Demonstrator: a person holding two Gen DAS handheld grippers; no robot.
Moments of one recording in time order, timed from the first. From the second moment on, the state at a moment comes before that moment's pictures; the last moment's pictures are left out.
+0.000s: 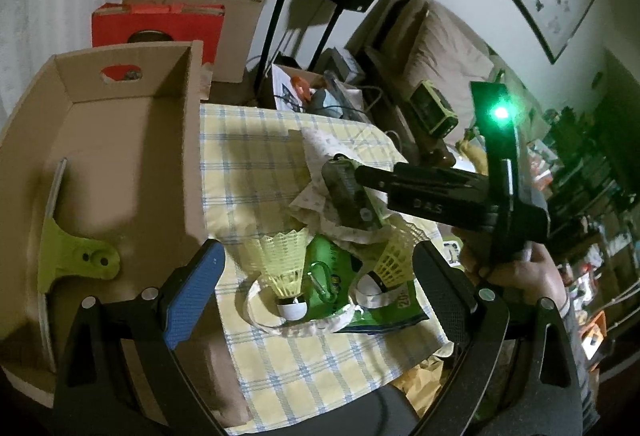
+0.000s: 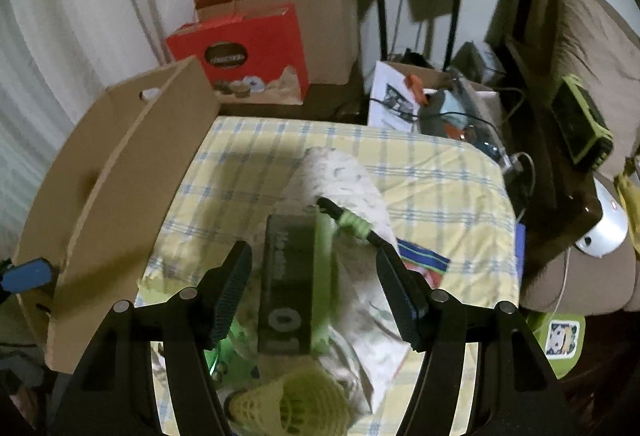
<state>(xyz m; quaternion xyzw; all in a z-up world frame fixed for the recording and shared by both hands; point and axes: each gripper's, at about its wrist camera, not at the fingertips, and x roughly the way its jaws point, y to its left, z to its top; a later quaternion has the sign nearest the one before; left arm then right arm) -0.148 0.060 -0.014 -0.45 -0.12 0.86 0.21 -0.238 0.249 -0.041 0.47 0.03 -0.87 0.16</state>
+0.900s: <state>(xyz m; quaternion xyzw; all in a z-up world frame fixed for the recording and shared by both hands) -0.144 0.074 -0.024 -0.46 -0.10 0.85 0.23 -0.234 0.260 -0.034 0.45 -0.02 -0.87 0.18</state>
